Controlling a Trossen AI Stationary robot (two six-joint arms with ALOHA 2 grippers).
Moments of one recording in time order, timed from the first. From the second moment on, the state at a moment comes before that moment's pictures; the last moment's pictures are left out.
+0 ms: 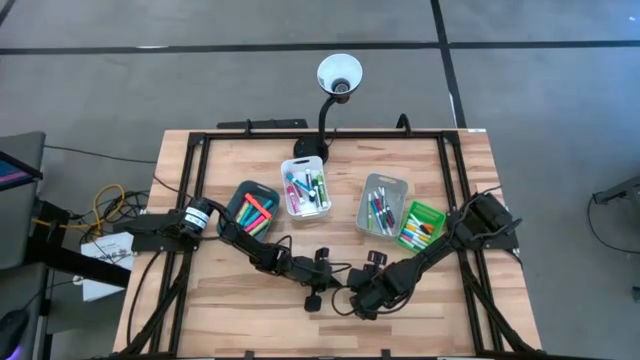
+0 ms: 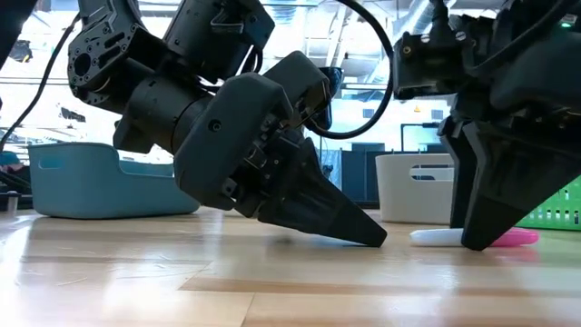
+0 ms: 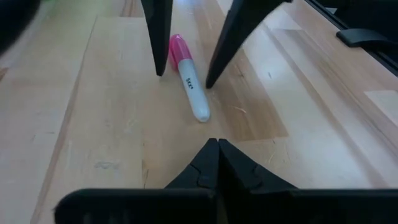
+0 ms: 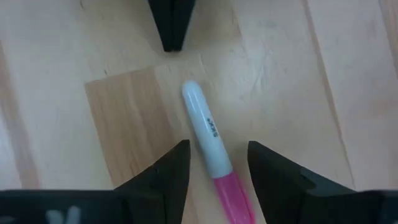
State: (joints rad) left arm -0.38 2.18 0.97 0.75 -0.10 -0.14; right arm 0.58 1.96 1.21 -0.64 0.28 0.76
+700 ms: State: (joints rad) left arm -0.39 2.18 0.97 0.76 -0.10 -0.14; right arm 0.57 1.83 1.22 -0.80 0.17 0.71
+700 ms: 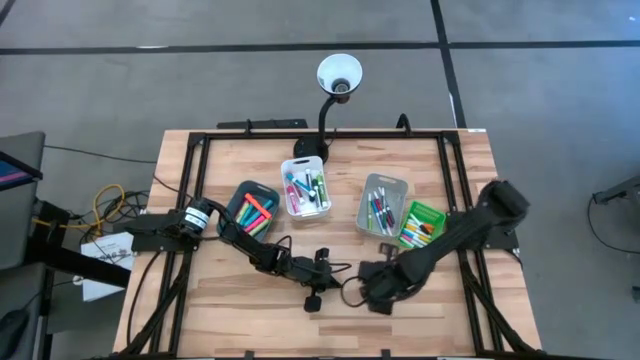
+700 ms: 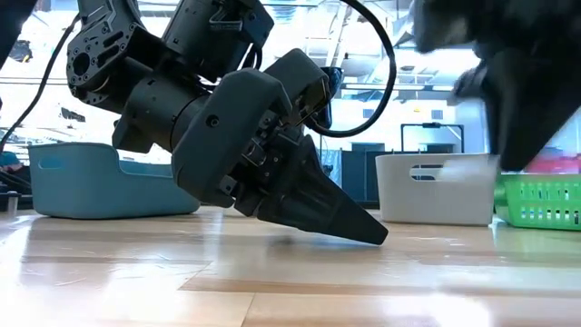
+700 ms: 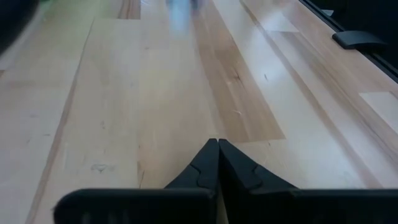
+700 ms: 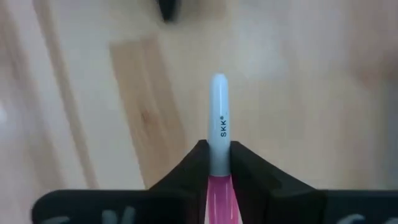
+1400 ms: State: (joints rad) left arm -0.39 2.18 0.97 0.77 -0.10 -0.14; right arm 0.57 1.39 0.85 -1.22 0.29 1.11
